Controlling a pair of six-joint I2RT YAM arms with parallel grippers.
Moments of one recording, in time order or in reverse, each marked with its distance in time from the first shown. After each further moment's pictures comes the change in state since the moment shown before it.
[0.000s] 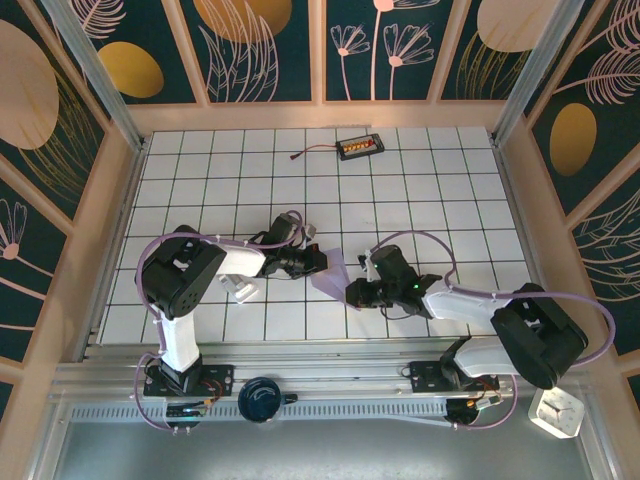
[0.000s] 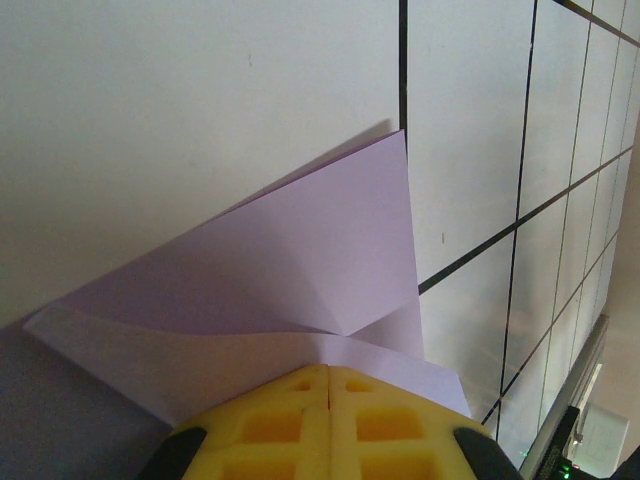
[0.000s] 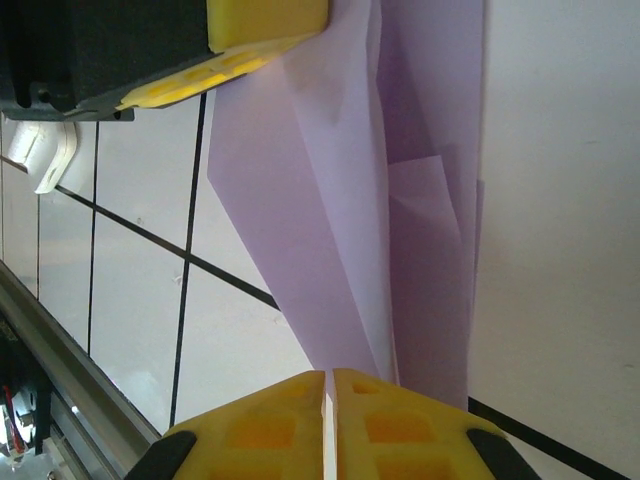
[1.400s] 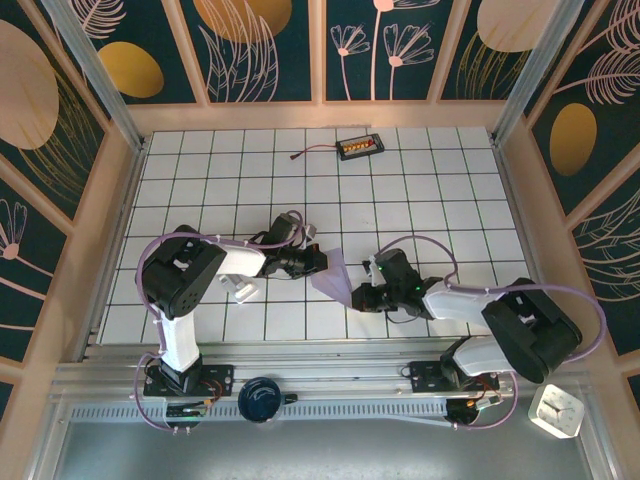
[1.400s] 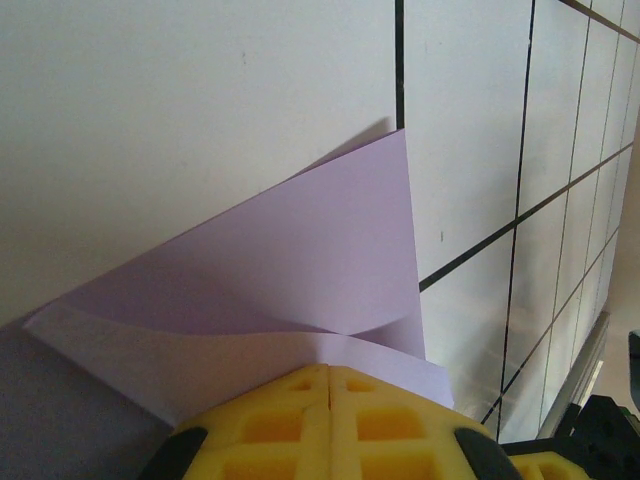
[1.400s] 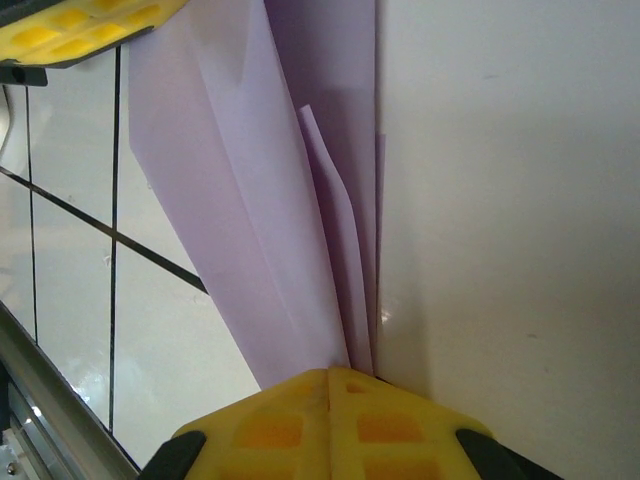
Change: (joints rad) left arm 0.000 0.001 0.002 -0.001 0.003 0.008; right arm -0.043 0.038 -0.057 0.034 -0.035 -0.045
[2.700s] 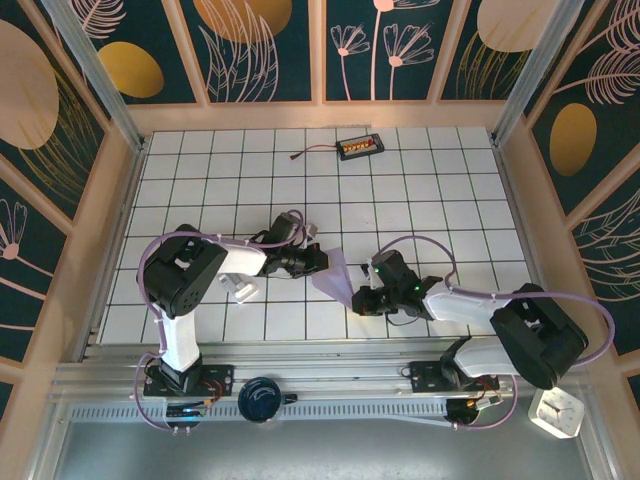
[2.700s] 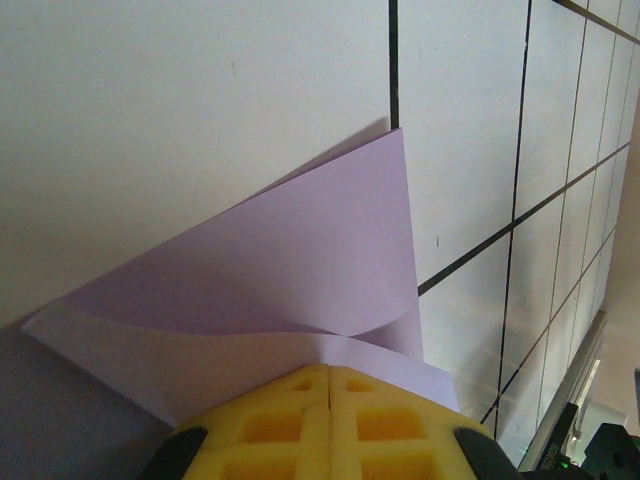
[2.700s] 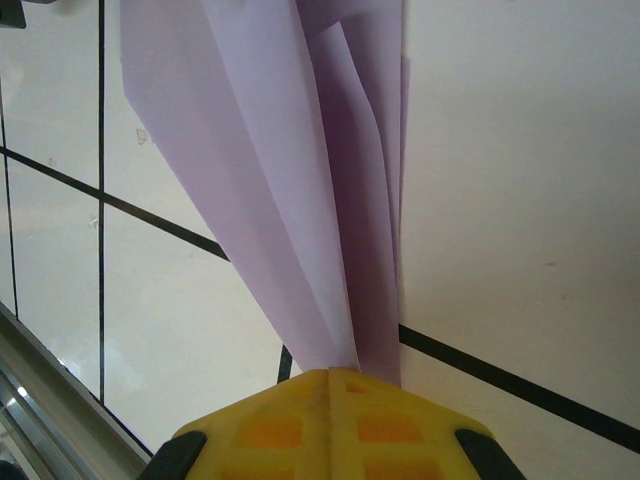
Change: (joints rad) left arm 0.000 0.010 0.012 0.000 0.008 0.000; right arm 0.043 -0.039 0.036 -0.127 0.038 -0.001
